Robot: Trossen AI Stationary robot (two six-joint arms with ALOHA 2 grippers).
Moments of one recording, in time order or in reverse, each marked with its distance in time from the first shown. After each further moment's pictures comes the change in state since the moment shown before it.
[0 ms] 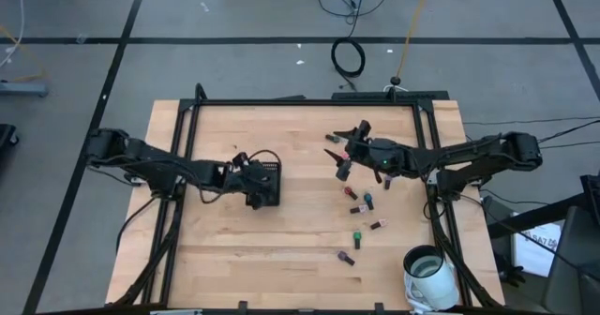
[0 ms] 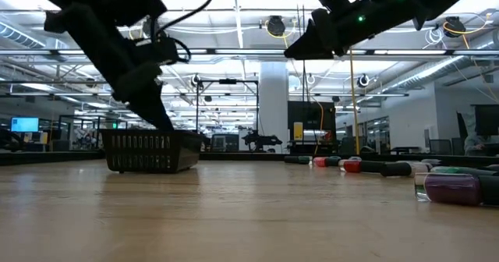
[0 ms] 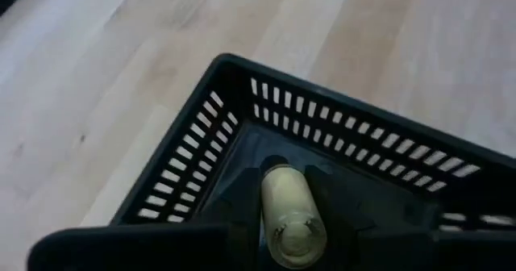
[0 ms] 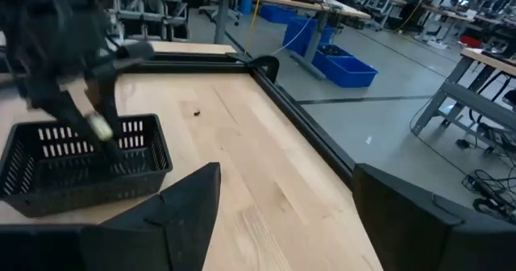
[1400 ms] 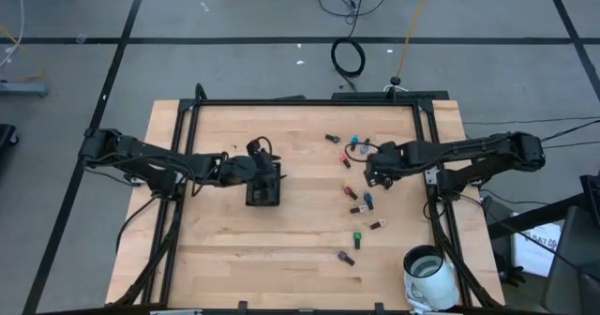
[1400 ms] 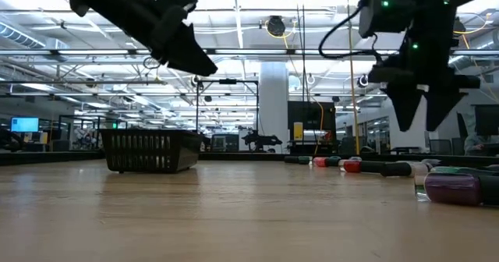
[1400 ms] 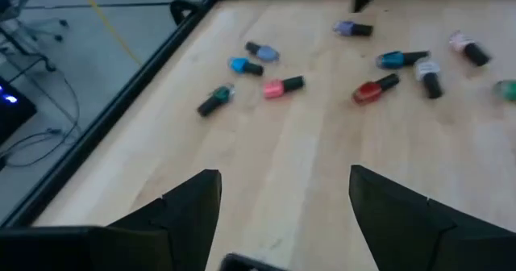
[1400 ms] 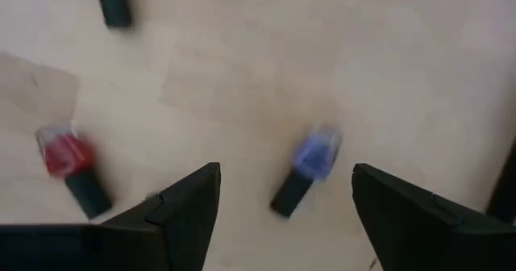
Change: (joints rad) left arm 0.053 -0.076 0.075 0.260 0.013 0.354; right arm 0.002 -0.034 0.117 -1.425 -0.237 1.307
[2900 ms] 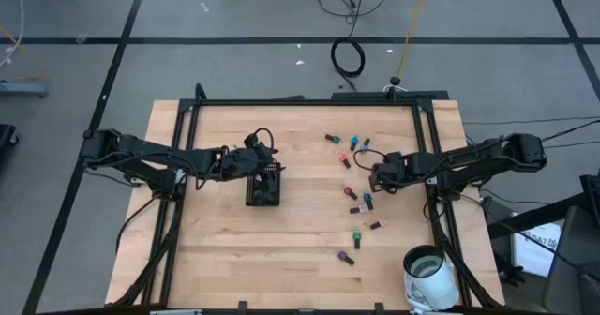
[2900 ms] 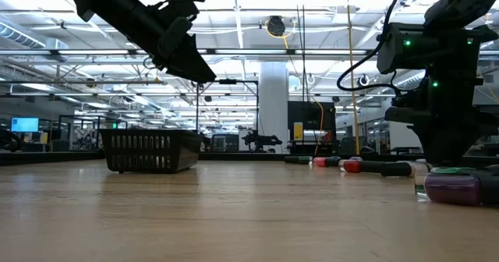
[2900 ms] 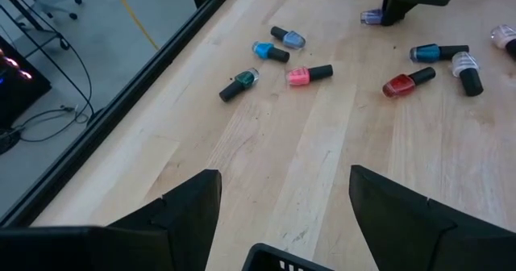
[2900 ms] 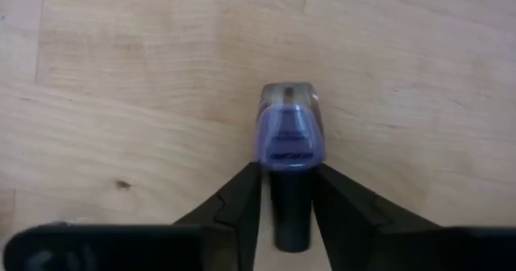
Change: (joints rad) left arm 0.060 0.000 -0.001 -0.026 0.011 -0.028; right arm -0.002 0.012 -0.280 0.316 -0.050 0.091
